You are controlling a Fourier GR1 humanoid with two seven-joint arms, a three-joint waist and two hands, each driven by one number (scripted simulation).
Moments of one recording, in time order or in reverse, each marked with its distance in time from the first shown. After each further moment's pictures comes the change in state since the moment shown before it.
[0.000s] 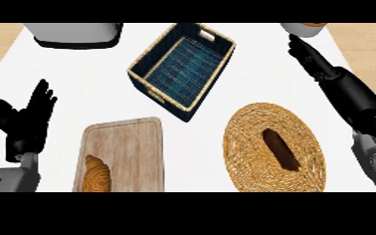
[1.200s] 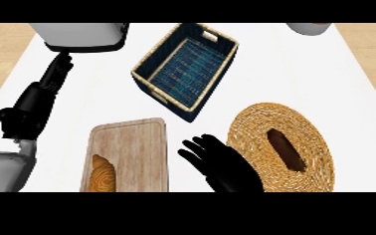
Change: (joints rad) left arm -0.104 0.108 -0.130 -0.148 -0.138 -0.178 -0.163; right arm 0.056 0.204 0.726 -0.020 0.988 -0.150 0.255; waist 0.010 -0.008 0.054
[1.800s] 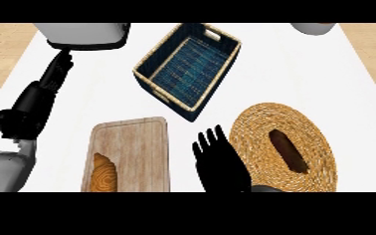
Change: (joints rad) left arm -0.001 -0.001 0.001 -0.018 -0.011 -0.005 0.001; right arm -0.230 0.049 0.062 -0.057 0.051 0.823 0.427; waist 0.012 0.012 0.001
